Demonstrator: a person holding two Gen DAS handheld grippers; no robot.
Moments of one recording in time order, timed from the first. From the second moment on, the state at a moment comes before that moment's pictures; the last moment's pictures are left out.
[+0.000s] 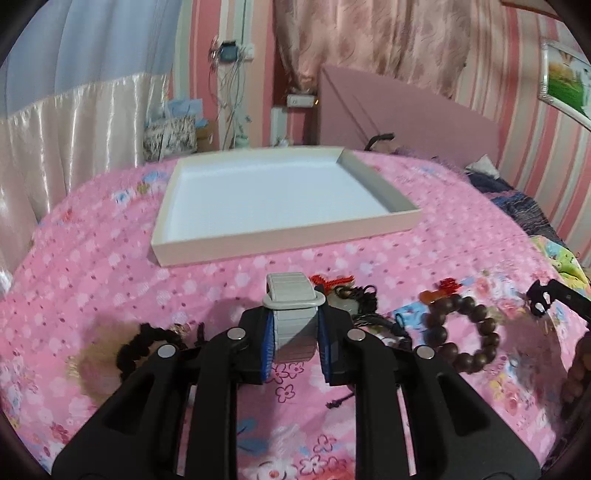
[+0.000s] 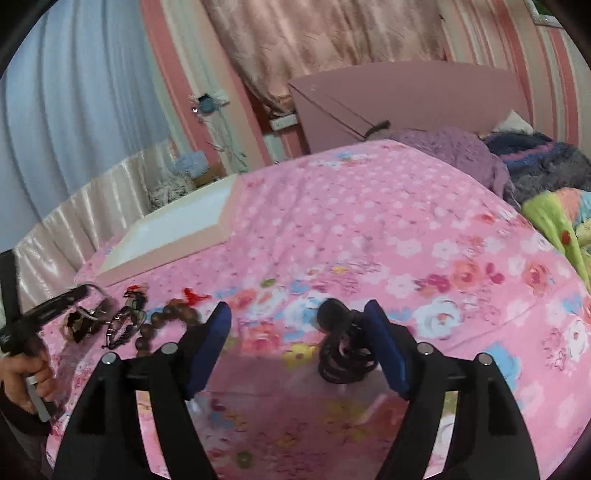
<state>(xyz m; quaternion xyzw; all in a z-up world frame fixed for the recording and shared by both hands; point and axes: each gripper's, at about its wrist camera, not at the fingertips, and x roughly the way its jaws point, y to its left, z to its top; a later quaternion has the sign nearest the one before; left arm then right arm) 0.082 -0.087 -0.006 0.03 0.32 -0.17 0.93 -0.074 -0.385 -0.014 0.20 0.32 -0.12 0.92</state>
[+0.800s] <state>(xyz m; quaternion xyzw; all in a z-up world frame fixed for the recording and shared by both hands) 0.088 -0.068 0.051 0.03 0.27 -0.22 0.94 0.004 -0.344 0.032 0.14 0.33 -0.07 0.93</state>
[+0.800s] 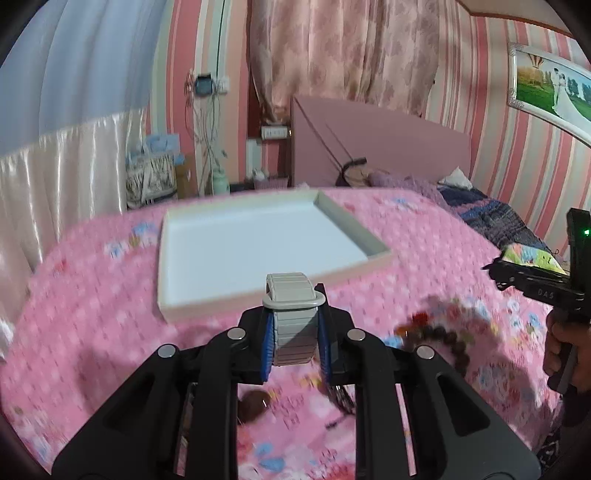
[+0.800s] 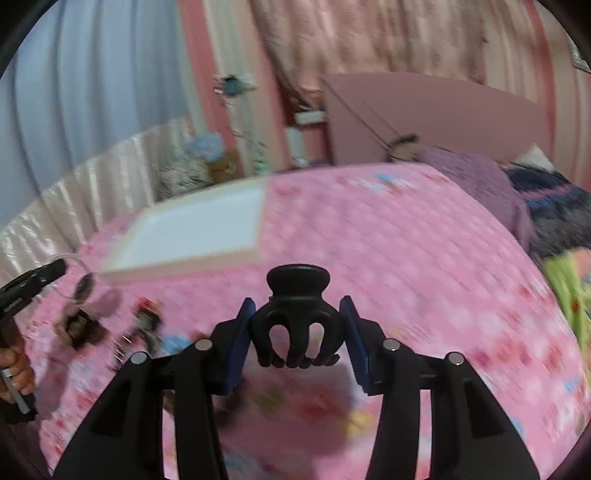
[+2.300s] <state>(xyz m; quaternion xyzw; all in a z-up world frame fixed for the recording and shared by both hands) 0.279 -0.093 -0.020 -0.01 0.35 -0.15 0.93 0.215 -0.271 -0.004 0.12 0.34 0.03 0.93</state>
